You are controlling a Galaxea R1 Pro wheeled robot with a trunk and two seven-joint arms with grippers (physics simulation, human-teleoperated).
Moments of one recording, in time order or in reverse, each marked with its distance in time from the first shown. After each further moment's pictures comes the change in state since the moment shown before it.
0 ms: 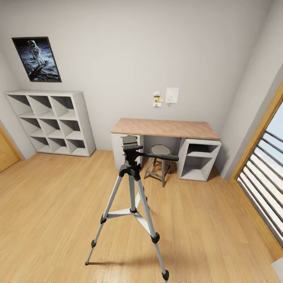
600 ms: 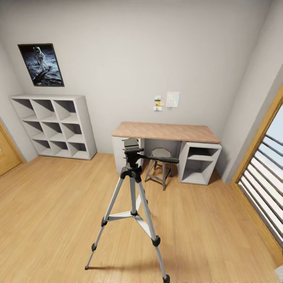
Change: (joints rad) left arm 0.000 0.000 0.001 0.000 0.000 0.000 0.000; right arm 0.000 0.000 -0.001 0.001 -0.001 0.001 0.000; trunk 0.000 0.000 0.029
